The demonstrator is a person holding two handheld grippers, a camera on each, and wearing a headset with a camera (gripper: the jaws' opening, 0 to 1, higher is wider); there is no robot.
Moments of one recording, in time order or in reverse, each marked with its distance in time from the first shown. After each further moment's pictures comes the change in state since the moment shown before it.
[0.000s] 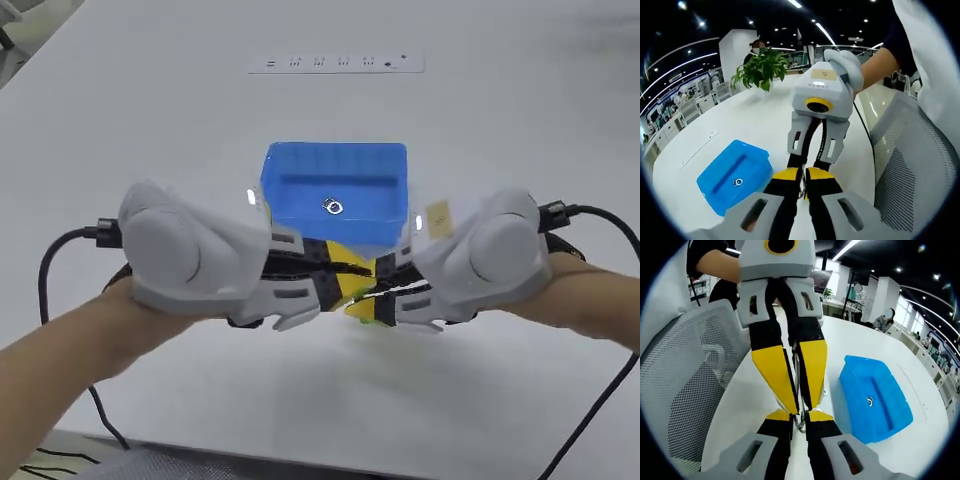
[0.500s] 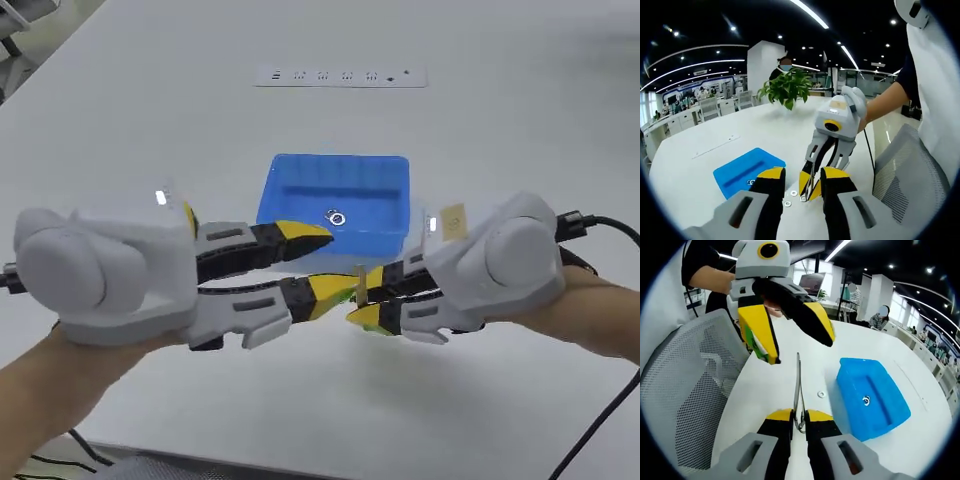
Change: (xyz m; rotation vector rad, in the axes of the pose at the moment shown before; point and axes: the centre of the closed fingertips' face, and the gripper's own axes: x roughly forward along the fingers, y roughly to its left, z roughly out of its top) left arm -0.051 0.015 0.029 -0.145 -0.215 0.148; right arm -0.014 -0.003 0.011 0.078 -0.037 -0.021
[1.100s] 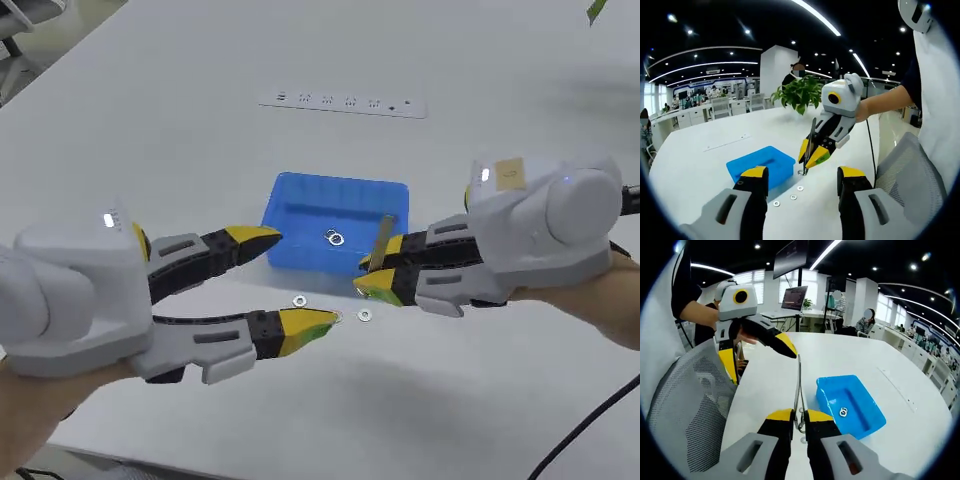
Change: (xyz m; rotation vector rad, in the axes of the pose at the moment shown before) left arm -0.033 0.014 -0.004 -0.070 -0.046 0.091; right arm -0.036 -0.033 0.046 0.068 -0.084 -0.087
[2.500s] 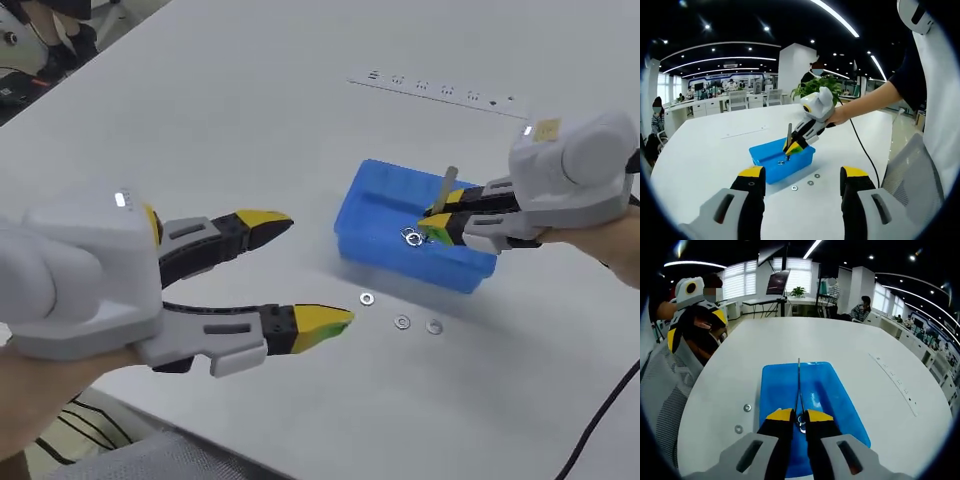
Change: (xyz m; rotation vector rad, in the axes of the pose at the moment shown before) left arm -0.030 0.037 -0.023 -0.069 0.023 0.138; right arm 0.074 -0.096 -0.042 0.020 0.106 -0.021
